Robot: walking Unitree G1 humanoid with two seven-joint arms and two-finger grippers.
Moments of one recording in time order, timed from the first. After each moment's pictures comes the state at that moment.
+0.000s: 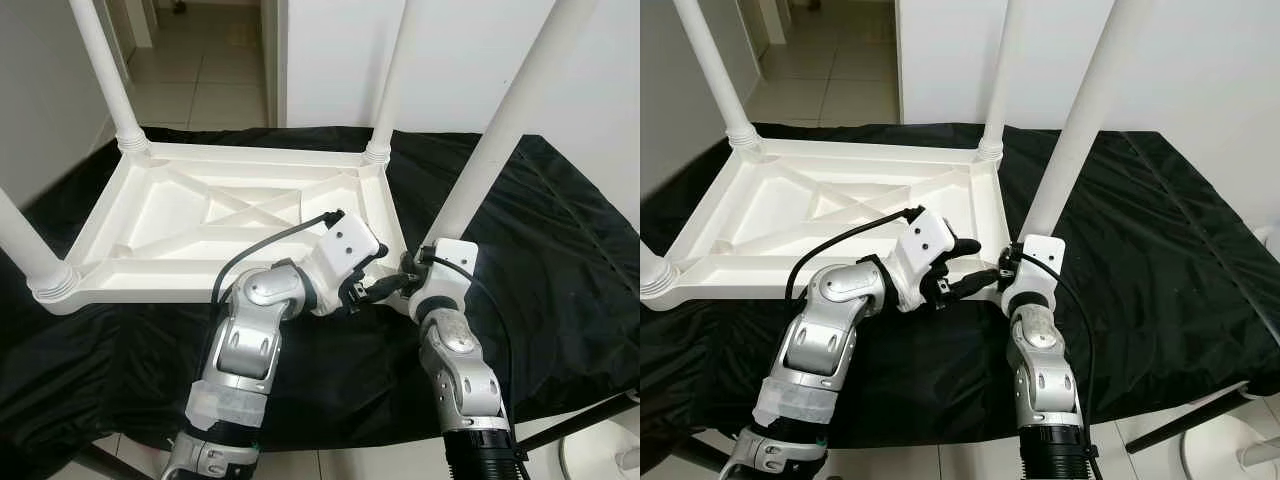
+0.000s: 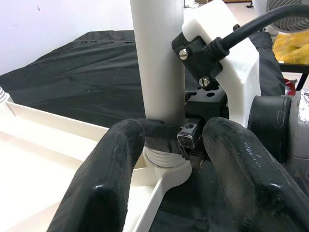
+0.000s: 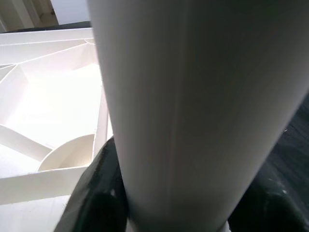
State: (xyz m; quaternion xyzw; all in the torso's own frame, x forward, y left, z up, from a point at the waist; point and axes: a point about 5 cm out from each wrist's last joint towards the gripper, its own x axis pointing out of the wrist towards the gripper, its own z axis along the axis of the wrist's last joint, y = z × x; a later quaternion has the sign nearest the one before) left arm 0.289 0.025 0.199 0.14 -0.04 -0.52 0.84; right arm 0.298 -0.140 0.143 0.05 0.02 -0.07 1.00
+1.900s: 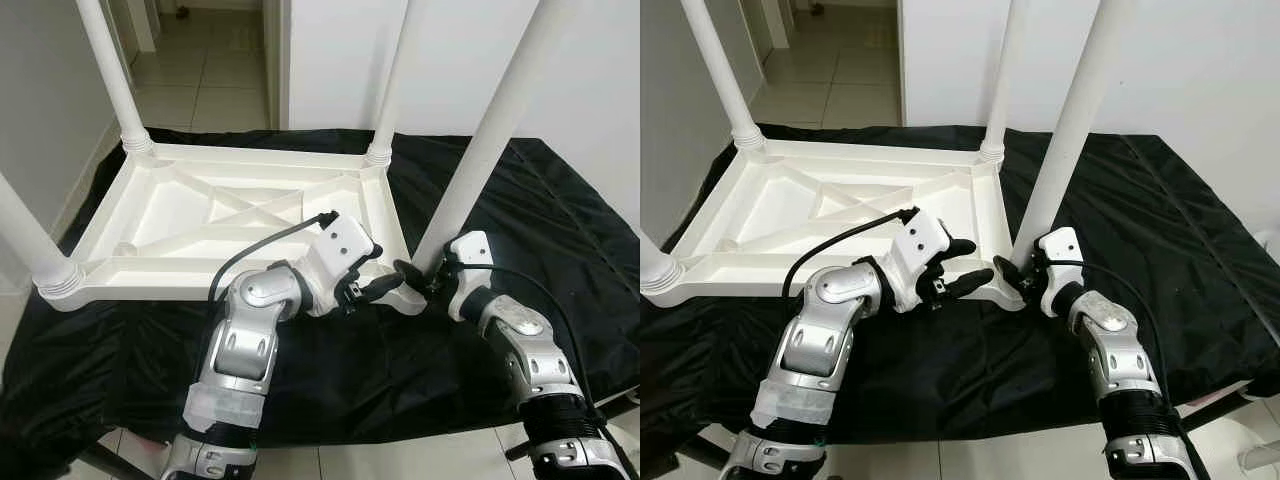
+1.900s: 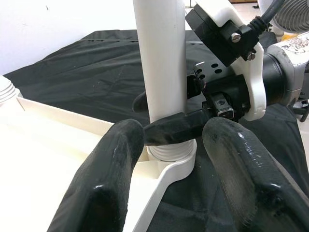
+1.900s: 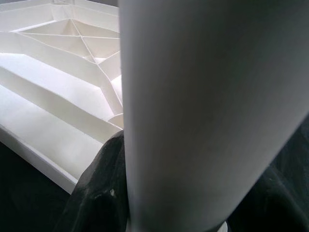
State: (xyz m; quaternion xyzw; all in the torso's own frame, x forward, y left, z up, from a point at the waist) left arm 0.290 0.030 0.197 0.13 -0.04 -0.51 0.85; right arm 0.316 -0.186 0.139 -0.08 0.01 0.28 0.96
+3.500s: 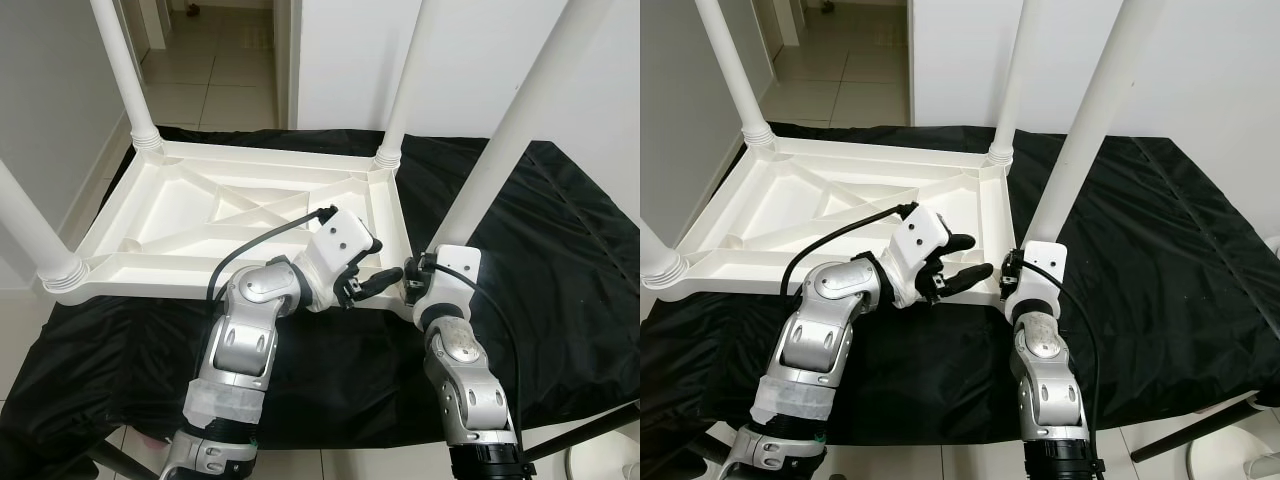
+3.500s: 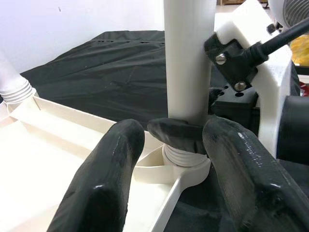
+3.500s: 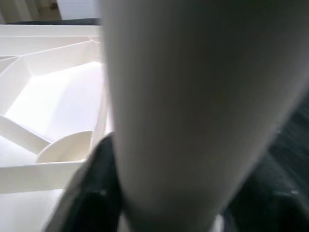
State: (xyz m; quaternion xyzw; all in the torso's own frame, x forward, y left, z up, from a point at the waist) left arm 0.292 0.031 0.201 0.14 -0.04 -0.51 0.85; right arm 0.285 -0.145 0.142 0.02 0.02 -0.09 1.00
